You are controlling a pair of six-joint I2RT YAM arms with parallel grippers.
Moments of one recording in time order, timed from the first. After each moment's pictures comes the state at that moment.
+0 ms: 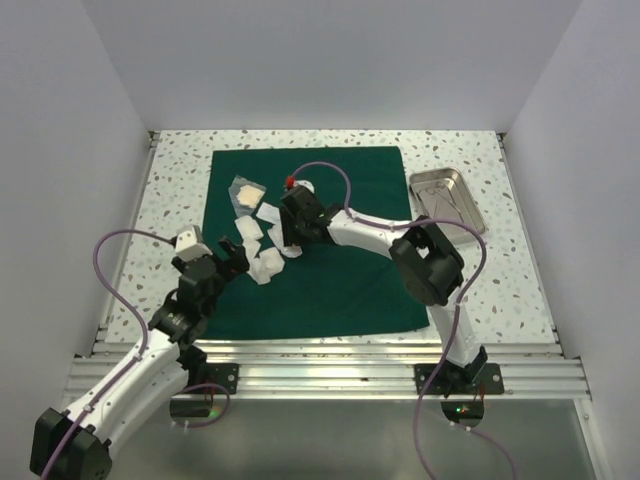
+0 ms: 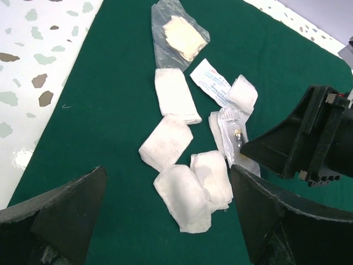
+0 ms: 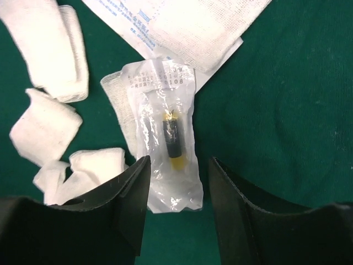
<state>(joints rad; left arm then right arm) -0.44 0.62 0.29 -0.04 -0.48 -0.62 0.83 2.14 1.59 -0.32 0.15 0.56</state>
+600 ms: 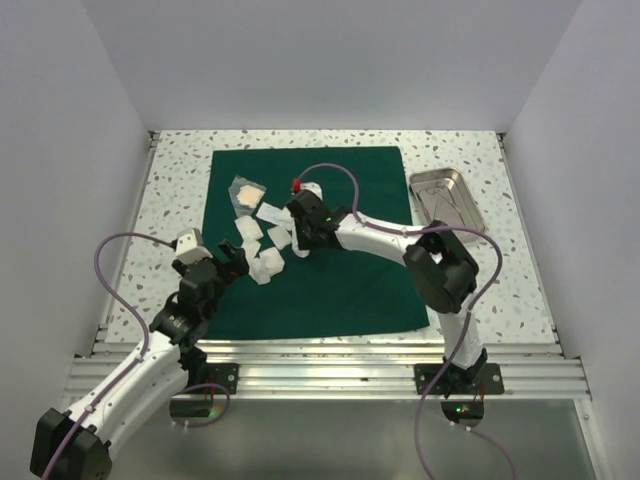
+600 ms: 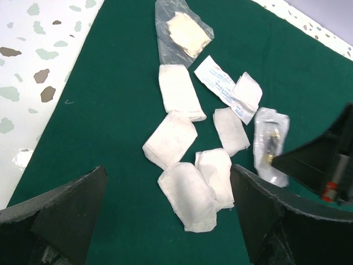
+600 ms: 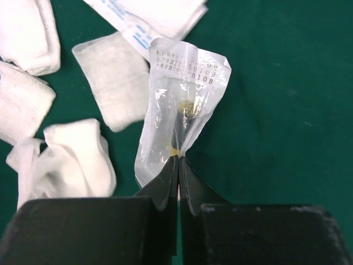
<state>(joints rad) -0.44 0.61 0.25 -0.01 -0.49 -0.62 0.85 2.09 1.54 -0.37 0.24 0.55</state>
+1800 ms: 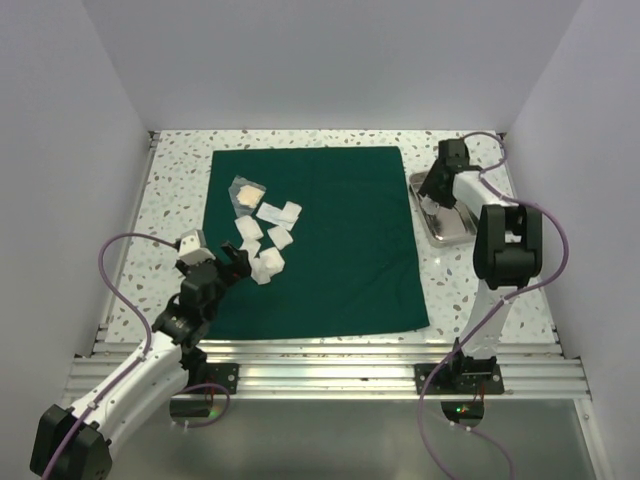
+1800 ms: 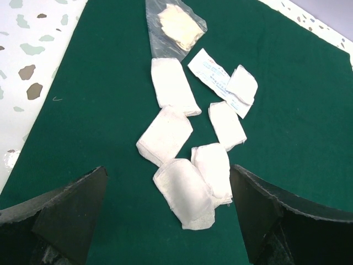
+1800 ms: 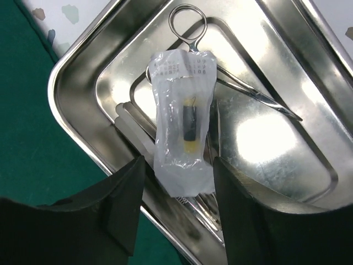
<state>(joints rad) -0.44 0.62 0.21 0.04 -0.45 -0.61 0.03 1.99 1.46 -0.42 0.20 0.53</state>
